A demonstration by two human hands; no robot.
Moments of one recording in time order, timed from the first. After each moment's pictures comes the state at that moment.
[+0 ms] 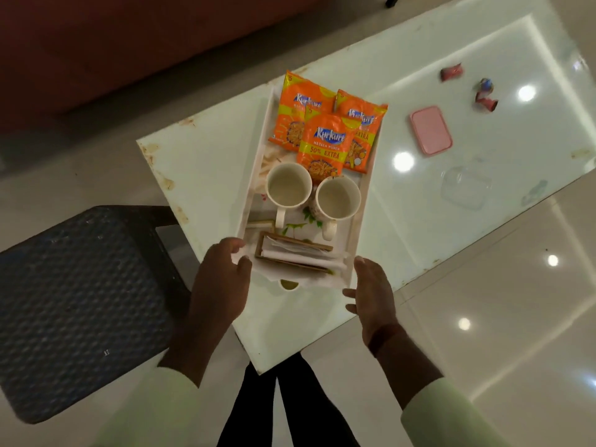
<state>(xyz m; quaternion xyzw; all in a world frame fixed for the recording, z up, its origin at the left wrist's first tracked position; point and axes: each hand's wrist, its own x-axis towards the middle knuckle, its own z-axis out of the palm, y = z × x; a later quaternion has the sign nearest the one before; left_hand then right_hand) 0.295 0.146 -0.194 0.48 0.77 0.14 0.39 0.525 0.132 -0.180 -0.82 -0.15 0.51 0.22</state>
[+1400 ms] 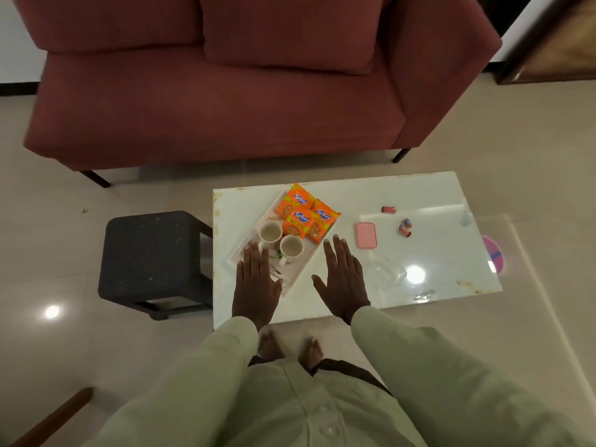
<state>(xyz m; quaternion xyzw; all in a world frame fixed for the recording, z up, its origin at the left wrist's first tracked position) 0.490 0.088 0.055 0.54 0.82 0.07 0.18 0.670 0.183 0.045 -0.51 -0.83 0.20 -0.01</state>
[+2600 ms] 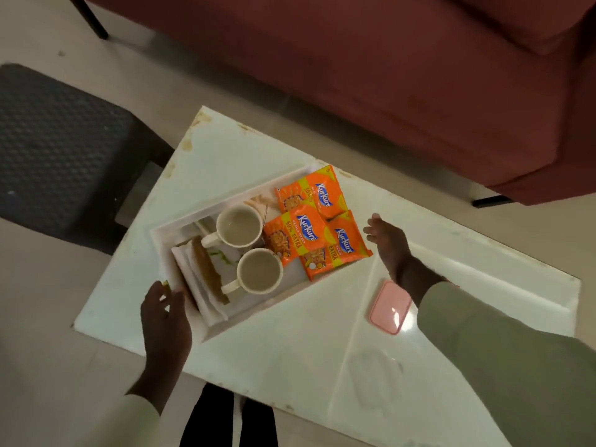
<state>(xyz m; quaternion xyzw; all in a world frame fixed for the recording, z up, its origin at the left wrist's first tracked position) 0.514 0.151 -0.212 -0.18 0.84 0.47 0.21 0.623 0.523 -0.201 -0.58 -0.60 0.55 -0.05</state>
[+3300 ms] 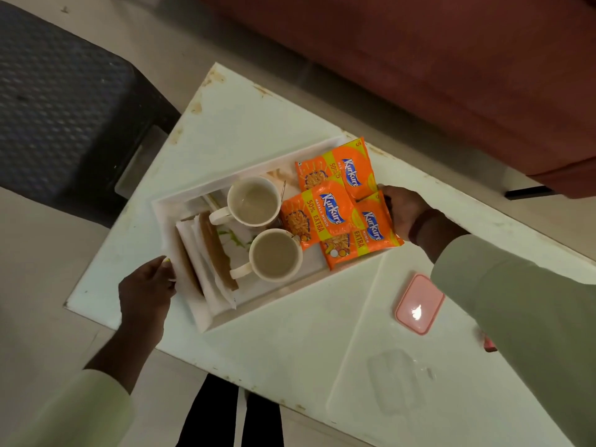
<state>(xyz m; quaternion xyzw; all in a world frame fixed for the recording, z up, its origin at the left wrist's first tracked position) 0.470 0.136 -0.242 -0.26 0.79 0.50 0.25 0.575 0.545 -0.247 -0.56 -0.54 0.61 -0.15</state>
